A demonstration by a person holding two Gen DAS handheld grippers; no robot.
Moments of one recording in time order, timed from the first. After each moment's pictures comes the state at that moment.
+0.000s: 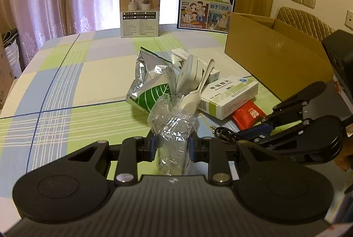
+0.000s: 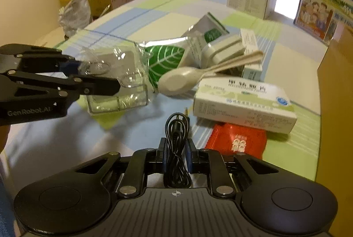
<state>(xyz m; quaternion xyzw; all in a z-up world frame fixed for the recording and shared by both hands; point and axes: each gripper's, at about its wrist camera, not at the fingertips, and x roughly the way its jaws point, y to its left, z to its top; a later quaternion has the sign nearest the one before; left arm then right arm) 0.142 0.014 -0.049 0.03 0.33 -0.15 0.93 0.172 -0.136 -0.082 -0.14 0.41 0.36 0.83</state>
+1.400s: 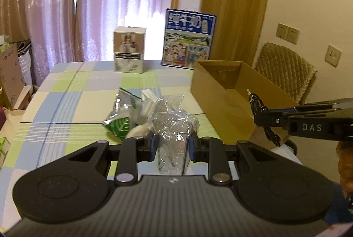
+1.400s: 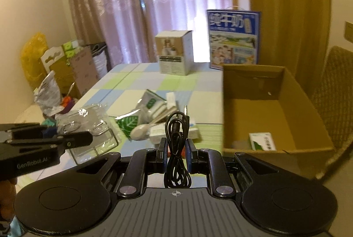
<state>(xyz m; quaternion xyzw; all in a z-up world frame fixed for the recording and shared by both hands) 0.023 -0.069 0.079 -0.01 0.28 -0.13 0.95 0.045 -0.273 0.089 0.00 0.31 0.23 0.92</state>
